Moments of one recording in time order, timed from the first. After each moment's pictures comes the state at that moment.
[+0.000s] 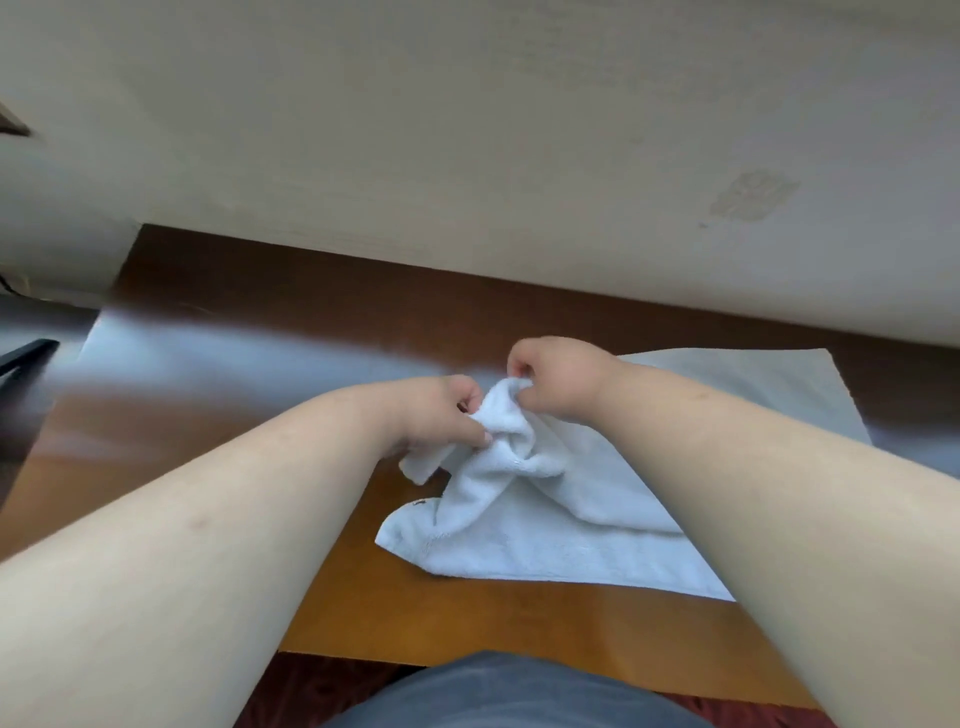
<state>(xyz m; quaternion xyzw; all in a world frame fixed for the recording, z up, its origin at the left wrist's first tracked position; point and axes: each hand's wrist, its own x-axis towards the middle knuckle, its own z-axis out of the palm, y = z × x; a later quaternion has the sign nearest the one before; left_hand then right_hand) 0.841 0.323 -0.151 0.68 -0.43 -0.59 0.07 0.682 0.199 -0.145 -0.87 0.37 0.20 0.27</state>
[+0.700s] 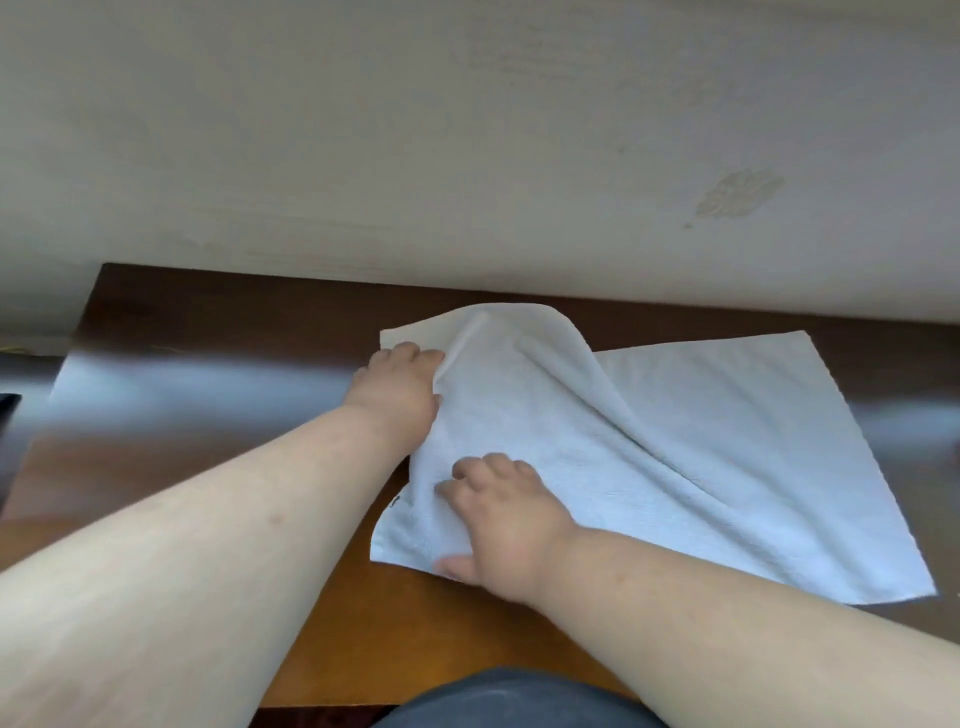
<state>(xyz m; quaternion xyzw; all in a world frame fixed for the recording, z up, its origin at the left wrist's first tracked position) 0.874 0.292 -0.202 0.78 -0.58 -0.23 -0.04 0.676 0.332 -0.181 -0.92 0.27 0.18 0.21</state>
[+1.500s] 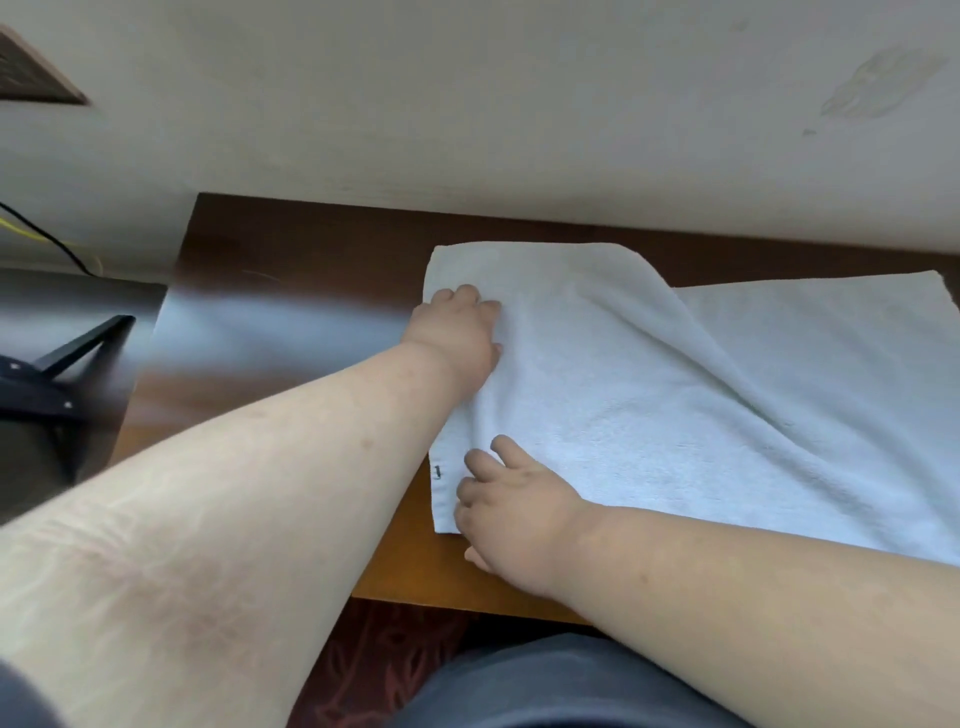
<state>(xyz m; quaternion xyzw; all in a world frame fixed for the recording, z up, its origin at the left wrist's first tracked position) 0.875 0.319 -0.202 0.77 -0.61 -0.16 -0.09 0.699 0.397 -0.172 -0.98 0.02 0.19 0.07</state>
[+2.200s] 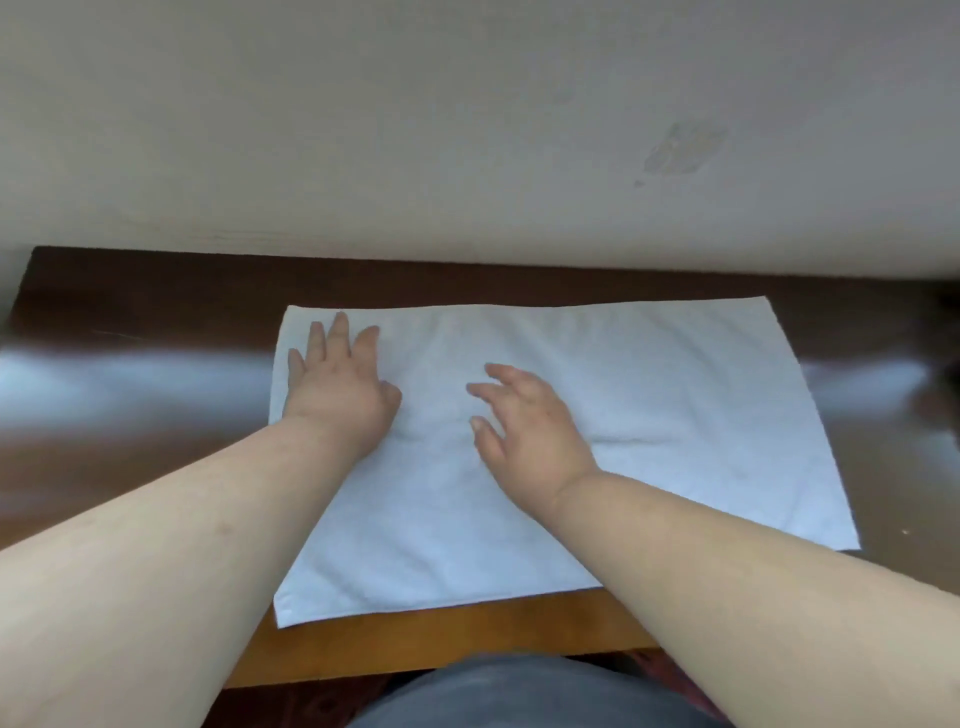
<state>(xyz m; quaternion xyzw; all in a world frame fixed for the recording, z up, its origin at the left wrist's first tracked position) 0.865 0.325 -0.210 0.82 -0.54 -0.17 -0.06 0.638 0.300 -0.172 -0.84 0.46 -0.09 0.28</state>
